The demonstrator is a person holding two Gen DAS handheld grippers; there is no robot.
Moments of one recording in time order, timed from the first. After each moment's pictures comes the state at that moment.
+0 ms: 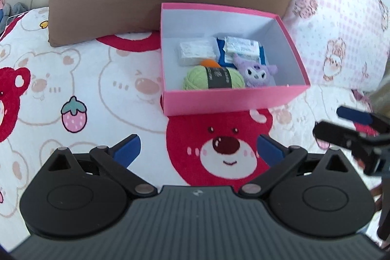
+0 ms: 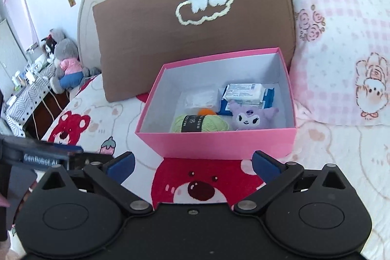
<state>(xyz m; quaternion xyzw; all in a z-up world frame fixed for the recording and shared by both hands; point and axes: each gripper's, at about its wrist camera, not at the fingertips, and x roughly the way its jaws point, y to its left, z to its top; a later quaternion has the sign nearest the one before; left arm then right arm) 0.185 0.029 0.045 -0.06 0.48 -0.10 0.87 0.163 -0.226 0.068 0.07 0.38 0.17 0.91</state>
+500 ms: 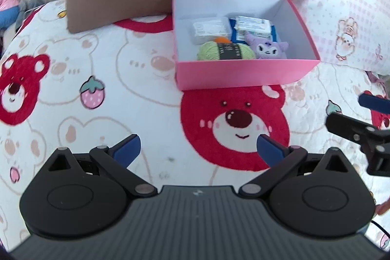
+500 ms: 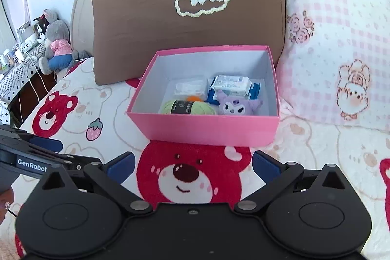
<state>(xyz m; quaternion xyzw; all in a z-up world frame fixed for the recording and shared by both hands) 0.152 0.022 0.045 -0.04 0.51 -0.05 0.86 0.134 -0.218 0.073 0.03 0.40 0.15 0.91</state>
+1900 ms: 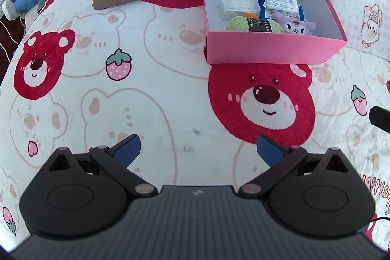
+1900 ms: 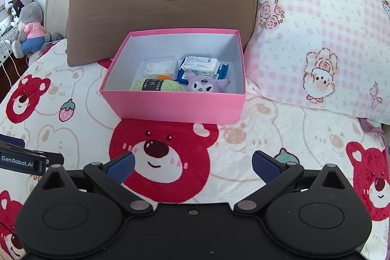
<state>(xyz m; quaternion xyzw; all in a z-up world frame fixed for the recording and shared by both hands) 0.135 0.031 0.031 -0.01 0.55 0.01 0.84 0.118 -0.222 0.076 -0.02 0.43 0.07 0.90</state>
